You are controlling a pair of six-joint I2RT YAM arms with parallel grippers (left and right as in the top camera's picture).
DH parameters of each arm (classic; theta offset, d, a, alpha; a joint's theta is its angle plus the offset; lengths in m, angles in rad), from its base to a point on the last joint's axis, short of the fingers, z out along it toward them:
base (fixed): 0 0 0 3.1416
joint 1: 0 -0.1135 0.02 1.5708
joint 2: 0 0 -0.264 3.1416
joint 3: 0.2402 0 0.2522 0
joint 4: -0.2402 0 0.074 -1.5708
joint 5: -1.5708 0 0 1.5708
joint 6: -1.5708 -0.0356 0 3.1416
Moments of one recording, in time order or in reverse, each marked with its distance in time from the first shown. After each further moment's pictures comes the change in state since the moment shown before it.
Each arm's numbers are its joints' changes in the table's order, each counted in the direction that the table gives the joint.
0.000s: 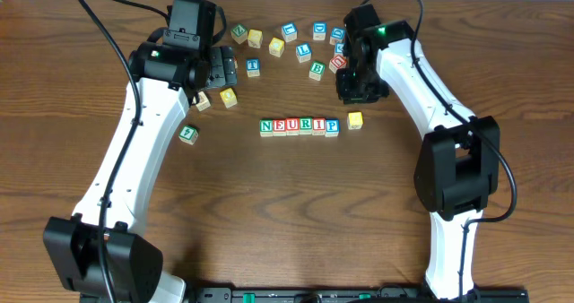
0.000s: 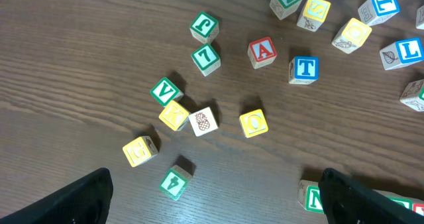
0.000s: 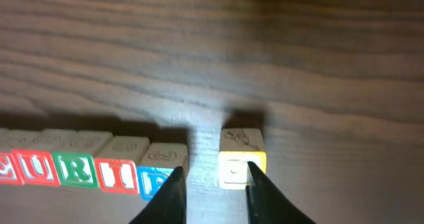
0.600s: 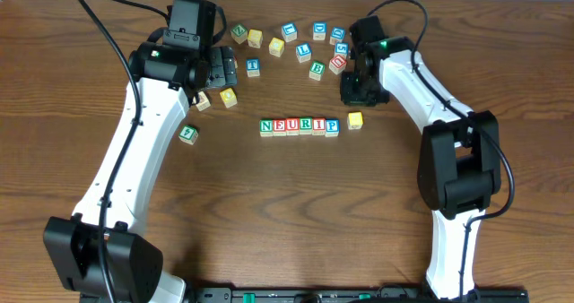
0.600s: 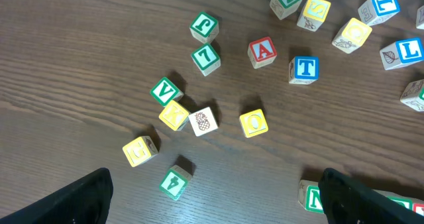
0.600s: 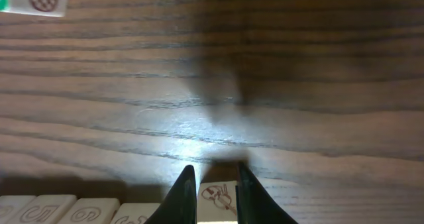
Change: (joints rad) left arm 0.000 0.000 0.000 0.000 0.000 0.000; right arm 0.026 0.002 -0.160 0.220 -0.027 -0.071
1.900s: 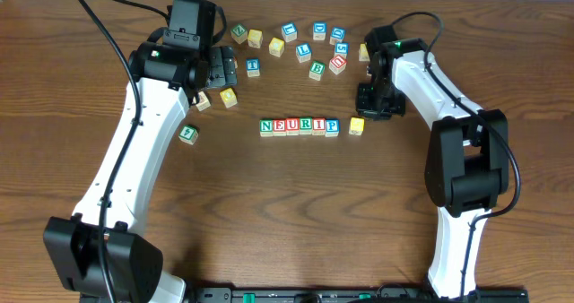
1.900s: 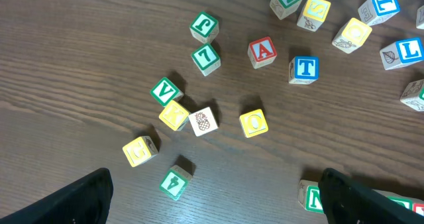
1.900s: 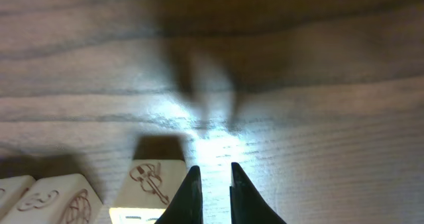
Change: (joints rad) left arm 0.000 0.000 0.000 0.000 0.000 0.000; right arm 0.060 0.000 -0.028 -0.151 -0.014 -0.037
